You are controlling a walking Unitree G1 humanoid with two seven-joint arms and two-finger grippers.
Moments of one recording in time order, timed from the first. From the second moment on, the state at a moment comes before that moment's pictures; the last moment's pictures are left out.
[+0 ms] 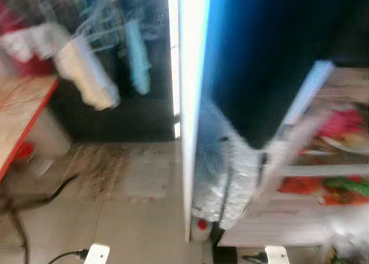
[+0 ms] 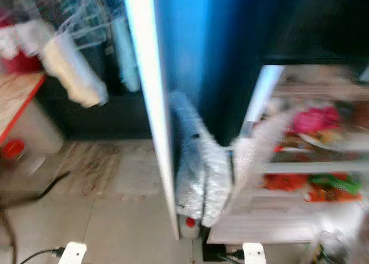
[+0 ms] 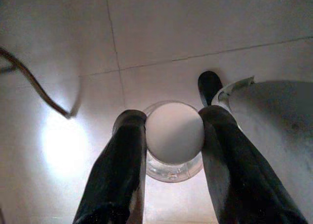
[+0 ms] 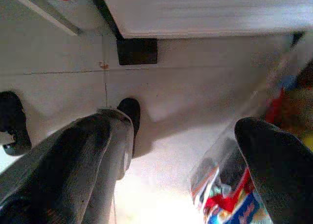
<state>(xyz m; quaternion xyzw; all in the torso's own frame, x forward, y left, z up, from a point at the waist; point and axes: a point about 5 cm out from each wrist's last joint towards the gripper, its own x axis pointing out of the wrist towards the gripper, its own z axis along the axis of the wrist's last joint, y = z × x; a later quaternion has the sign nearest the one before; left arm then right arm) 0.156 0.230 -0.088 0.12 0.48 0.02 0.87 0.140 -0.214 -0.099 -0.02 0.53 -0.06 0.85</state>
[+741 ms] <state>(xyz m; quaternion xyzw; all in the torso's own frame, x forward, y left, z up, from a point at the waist) 0.161 0.231 -0.085 0.13 0.47 0.02 0.87 0.132 -0.232 -0.098 -0.02 0.53 -0.14 0.84</state>
